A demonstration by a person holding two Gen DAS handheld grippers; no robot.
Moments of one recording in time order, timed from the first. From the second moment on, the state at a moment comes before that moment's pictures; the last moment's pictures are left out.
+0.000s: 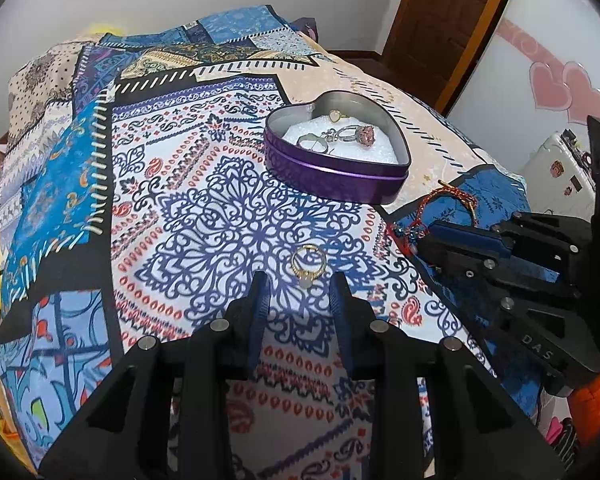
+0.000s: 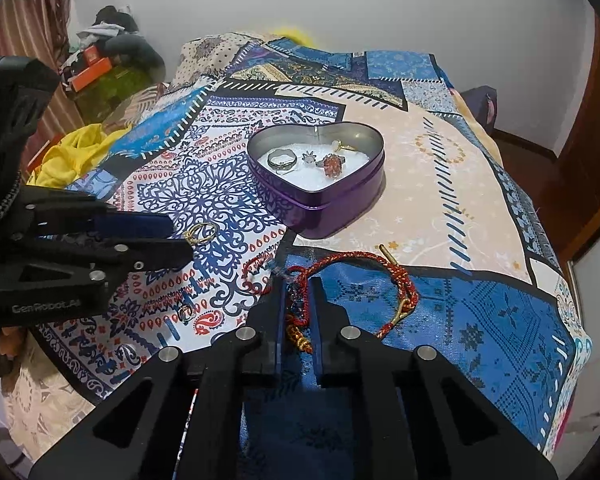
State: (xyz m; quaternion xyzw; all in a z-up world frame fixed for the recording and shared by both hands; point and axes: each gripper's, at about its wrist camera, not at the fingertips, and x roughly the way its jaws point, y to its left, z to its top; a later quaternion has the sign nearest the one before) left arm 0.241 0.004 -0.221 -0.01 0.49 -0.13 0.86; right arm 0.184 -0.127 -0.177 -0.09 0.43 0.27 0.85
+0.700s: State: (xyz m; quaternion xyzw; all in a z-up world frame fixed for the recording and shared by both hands) left arm 0.228 0.004 -0.194 -0.01 0.46 -0.13 0.88; right arm 0.181 -0.149 -0.128 -0.06 0.38 0.26 0.88
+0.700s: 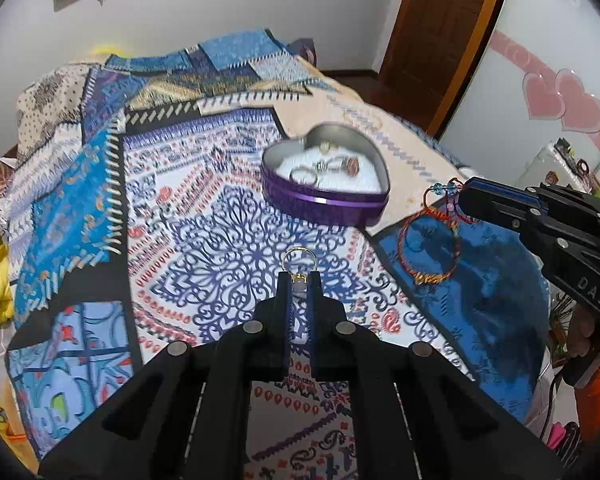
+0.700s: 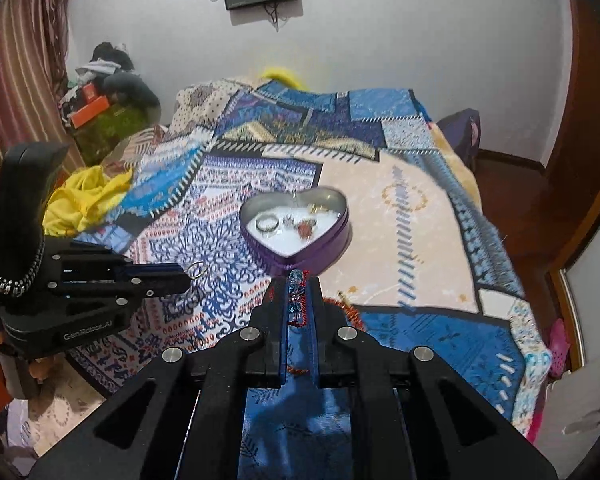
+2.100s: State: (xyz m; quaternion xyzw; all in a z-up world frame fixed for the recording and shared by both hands) left arm 0.297 -0.014 -0.168 -0.03 0.42 -0.14 0.90; right arm 0.250 -0.130 -0.116 -0.02 0.37 0.26 0.89
